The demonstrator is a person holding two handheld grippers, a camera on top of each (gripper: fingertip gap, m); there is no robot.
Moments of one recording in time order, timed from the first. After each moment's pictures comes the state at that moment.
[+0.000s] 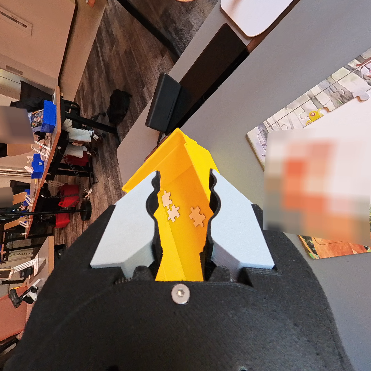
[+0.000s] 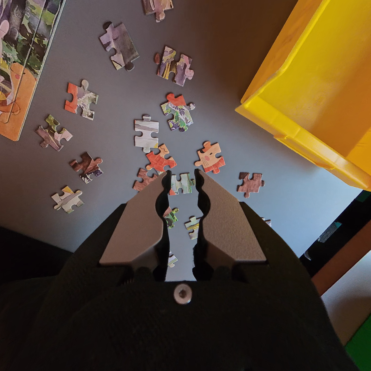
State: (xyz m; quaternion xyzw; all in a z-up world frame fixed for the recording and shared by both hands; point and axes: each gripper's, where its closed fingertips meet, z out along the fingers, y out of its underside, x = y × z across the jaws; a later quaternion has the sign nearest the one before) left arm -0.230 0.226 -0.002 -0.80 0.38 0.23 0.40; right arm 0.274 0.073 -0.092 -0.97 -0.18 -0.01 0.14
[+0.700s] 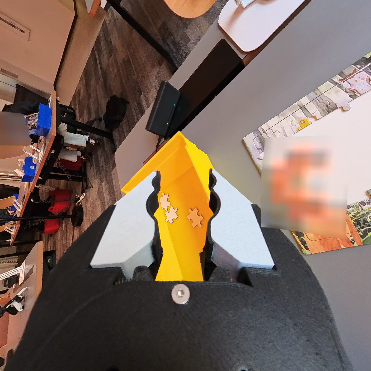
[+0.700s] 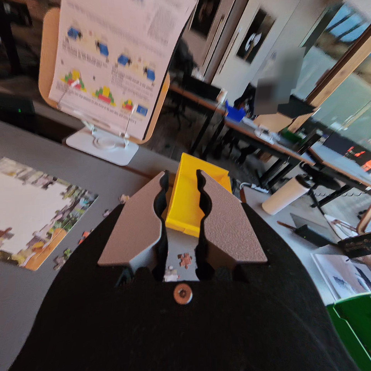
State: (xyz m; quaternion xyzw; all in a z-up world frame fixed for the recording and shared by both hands) left arm -0.229 0.219 0.011 -0.80 0.38 0.21 0.41; right arm 0.237 0.030 0.172 -0.76 -0.11 -0.16 0.62
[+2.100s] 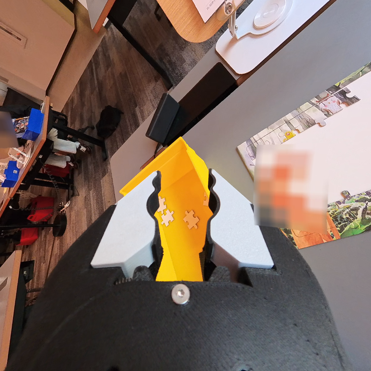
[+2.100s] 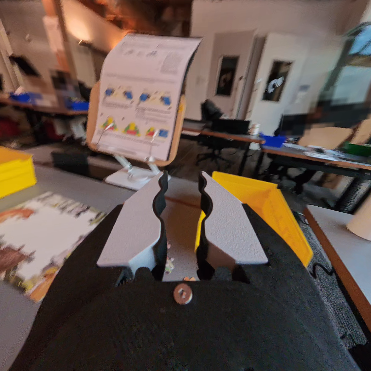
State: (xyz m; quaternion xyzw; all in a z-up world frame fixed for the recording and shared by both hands) left arm -0.231 0.205 0.031 -0.80 0.37 0.16 0.44; right arm 0.268 0.062 0.095 -0.68 -0.09 0.01 0.73
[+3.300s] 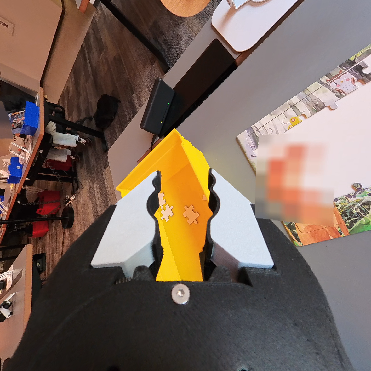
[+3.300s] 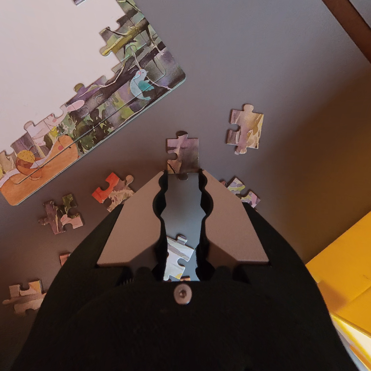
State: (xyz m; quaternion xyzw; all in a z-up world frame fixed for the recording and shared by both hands) left arm -0.230 0.212 0.011 -0.81 0.38 0.19 0.41; right arm 0.167 0.162 -0.164 -0.90 -0.34 0.10 0.26
